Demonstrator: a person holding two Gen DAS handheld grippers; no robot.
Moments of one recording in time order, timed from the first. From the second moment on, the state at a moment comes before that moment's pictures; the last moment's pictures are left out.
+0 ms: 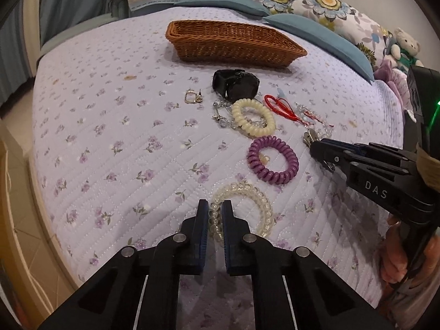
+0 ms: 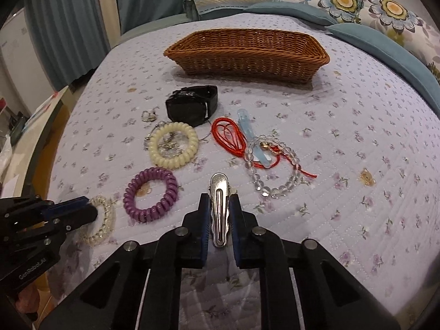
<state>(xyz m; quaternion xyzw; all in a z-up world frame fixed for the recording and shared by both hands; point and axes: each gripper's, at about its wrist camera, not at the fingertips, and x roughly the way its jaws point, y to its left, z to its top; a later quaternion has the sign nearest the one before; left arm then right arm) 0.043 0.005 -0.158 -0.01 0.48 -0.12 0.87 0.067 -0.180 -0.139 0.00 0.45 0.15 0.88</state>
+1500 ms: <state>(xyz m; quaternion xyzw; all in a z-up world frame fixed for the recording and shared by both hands) 0.354 -0.029 -0.123 -0.06 0.44 -0.15 0.88 0.350 -0.216 -0.119 0.09 0.47 0.12 0.87</state>
